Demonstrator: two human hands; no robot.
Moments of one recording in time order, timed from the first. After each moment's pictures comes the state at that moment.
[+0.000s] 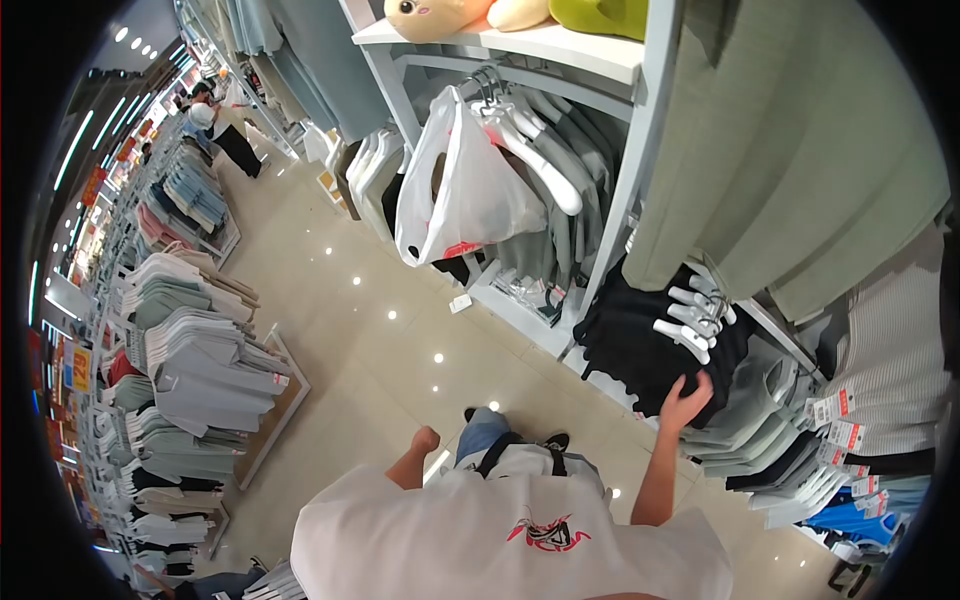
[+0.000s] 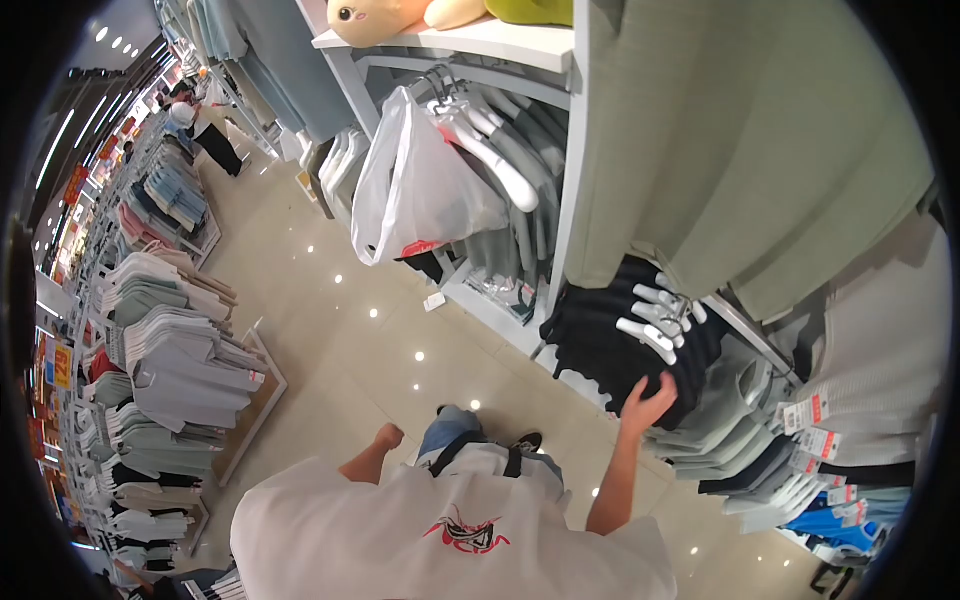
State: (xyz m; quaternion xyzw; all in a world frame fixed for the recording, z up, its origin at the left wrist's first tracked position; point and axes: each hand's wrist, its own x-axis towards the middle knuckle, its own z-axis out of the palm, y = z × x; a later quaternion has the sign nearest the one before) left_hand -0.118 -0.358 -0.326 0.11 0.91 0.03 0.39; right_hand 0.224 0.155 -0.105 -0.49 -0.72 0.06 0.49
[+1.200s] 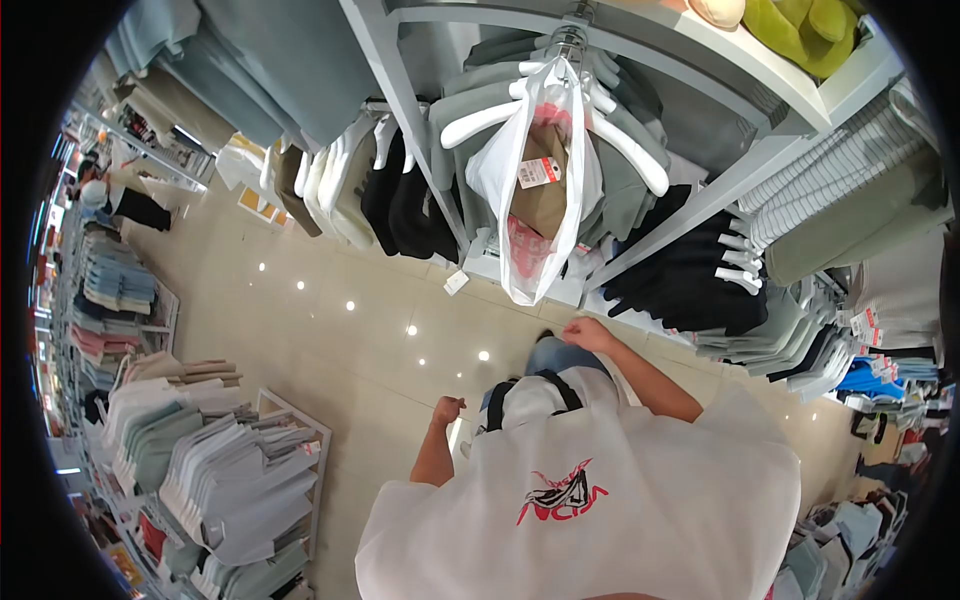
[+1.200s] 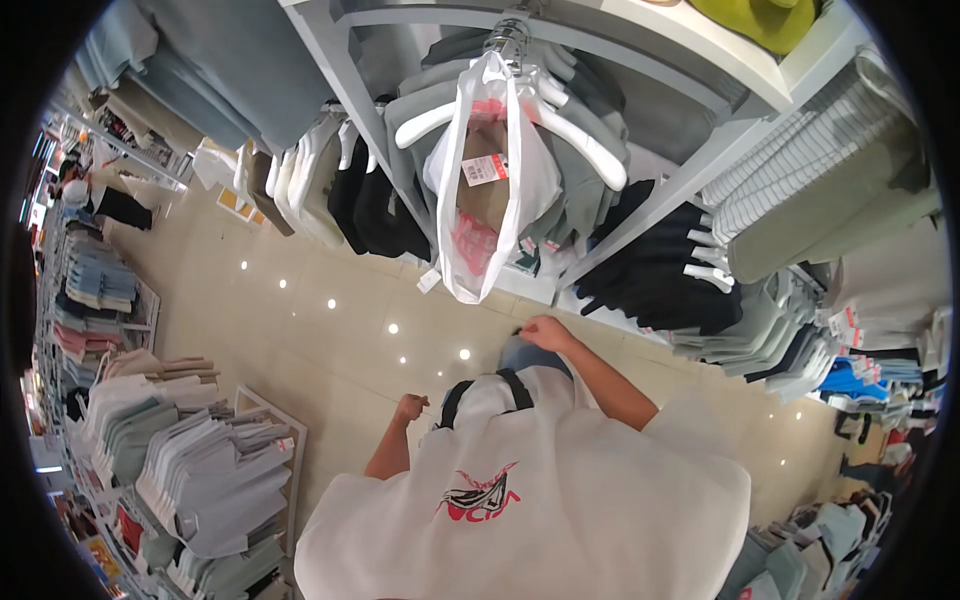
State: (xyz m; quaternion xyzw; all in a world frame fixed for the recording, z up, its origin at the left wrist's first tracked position) left_hand -0.402 -0.382 -0.319 0.17 0.79 0.20 0.56; right_hand -0.152 0.001 -0.187 -0.35 -0.75 0.55 -0.07
